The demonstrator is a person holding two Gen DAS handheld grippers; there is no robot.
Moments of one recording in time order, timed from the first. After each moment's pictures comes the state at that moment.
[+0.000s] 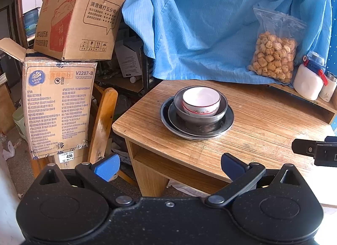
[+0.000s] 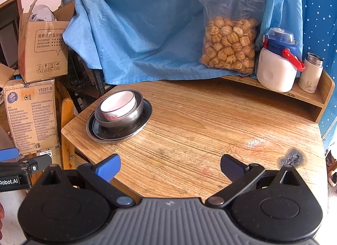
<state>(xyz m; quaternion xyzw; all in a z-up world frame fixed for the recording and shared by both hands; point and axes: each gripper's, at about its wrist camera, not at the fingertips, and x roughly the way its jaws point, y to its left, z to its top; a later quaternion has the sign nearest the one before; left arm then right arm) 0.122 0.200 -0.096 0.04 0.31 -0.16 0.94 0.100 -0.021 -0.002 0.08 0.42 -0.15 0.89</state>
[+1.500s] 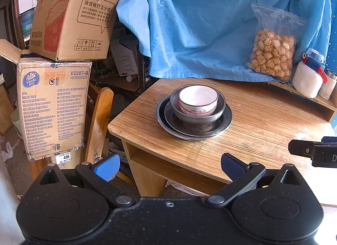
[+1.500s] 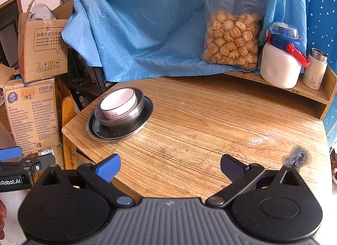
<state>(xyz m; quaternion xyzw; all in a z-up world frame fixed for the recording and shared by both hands) 0.130 0.195 -0.097 0.04 0.31 -0.16 0.93 0.106 -0.026 -0.008 0.09 0.42 -0.15 0.89</state>
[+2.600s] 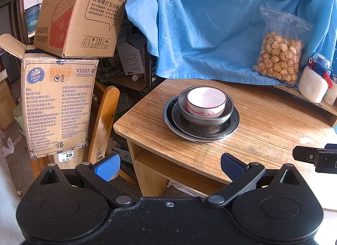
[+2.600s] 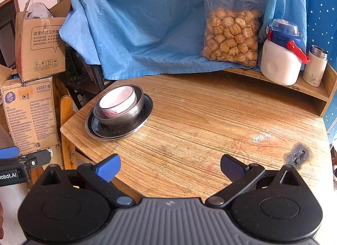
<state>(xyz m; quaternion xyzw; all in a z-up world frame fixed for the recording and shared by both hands) 0.138 0.202 -0.098 0.03 0.32 -0.16 0.93 0.110 -0.021 -0.012 0.09 0.43 -0.16 0.89</state>
